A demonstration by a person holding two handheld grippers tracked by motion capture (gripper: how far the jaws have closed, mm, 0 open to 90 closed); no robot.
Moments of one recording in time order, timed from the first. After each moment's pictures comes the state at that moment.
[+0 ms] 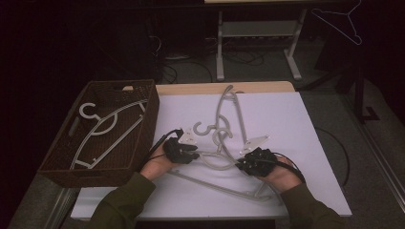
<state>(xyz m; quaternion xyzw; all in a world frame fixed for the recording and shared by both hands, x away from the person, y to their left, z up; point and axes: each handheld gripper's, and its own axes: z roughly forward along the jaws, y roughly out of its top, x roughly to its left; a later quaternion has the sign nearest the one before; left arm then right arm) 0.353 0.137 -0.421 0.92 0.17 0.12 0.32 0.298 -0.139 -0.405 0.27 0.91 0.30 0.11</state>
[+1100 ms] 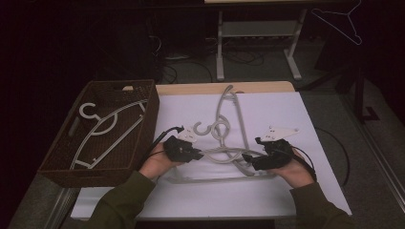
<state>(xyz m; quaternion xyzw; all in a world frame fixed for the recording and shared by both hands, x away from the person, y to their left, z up) 0.351 0.135 -0.401 0.92 0.15 0.05 0.35 0.302 -0.179 -0.383 0.33 0.84 0.41 0.16</state>
